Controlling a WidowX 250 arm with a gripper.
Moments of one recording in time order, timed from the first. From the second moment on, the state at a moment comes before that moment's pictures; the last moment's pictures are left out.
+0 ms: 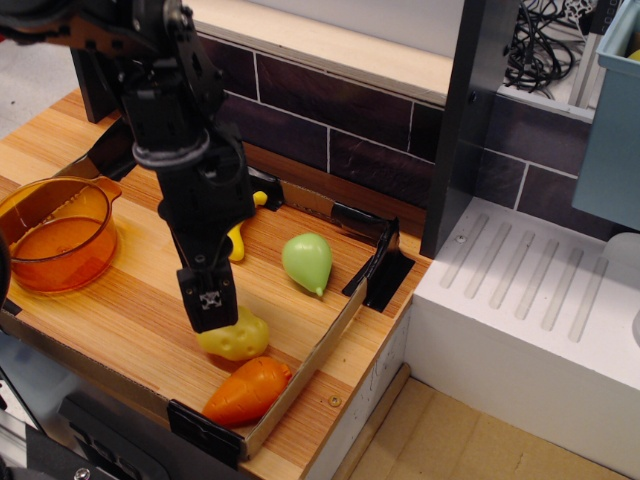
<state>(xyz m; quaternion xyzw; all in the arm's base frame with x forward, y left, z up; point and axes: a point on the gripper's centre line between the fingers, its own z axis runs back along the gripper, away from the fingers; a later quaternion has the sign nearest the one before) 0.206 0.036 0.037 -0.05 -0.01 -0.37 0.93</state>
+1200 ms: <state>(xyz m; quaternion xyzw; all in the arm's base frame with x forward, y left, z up) 0.205 0.032 0.006 -0.05 0.00 -0.31 0.95</state>
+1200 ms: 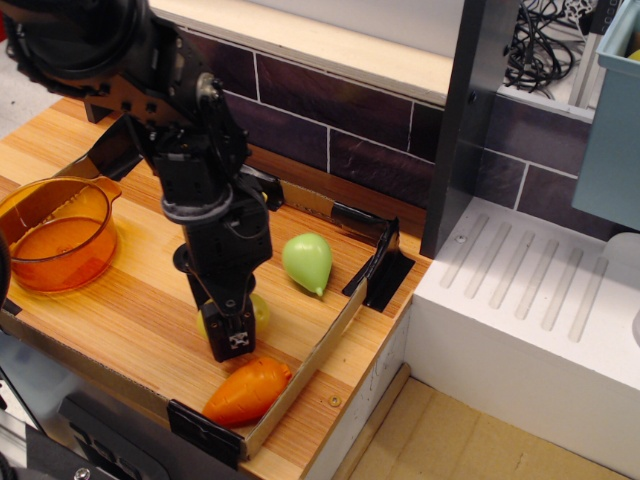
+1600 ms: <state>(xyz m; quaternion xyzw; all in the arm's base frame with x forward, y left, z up) 0.216 0.068 0.067 -0.06 -0.05 -0.25 0.97</state>
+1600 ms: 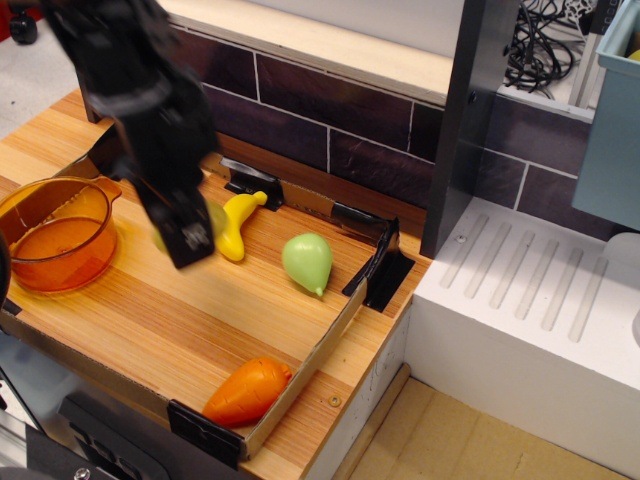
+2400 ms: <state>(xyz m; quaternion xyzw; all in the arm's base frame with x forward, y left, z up) 0.199 0.170 0.071 -0.07 -0.08 -0.09 0.99</state>
